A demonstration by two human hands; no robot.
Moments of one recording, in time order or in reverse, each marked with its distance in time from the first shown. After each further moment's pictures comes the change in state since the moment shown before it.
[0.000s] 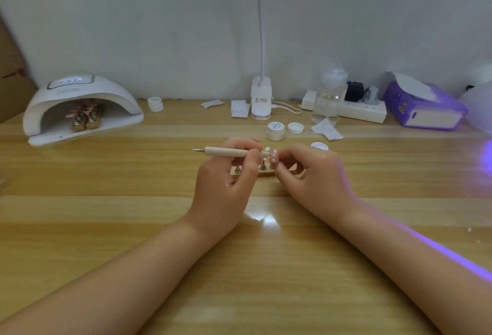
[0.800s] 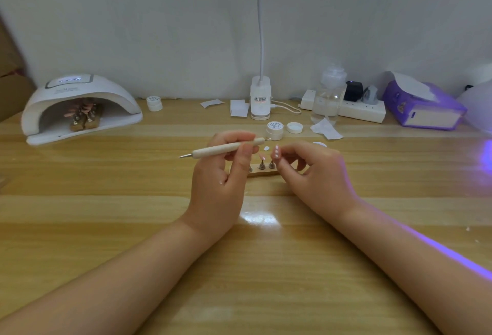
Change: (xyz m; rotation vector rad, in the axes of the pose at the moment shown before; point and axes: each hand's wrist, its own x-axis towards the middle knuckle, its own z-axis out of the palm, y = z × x) left_hand 0.001 -0.004 -0.001 -0.084 0.036 0.027; right_hand 0.000 0.000 -0.002 0.014 0.039 0.009
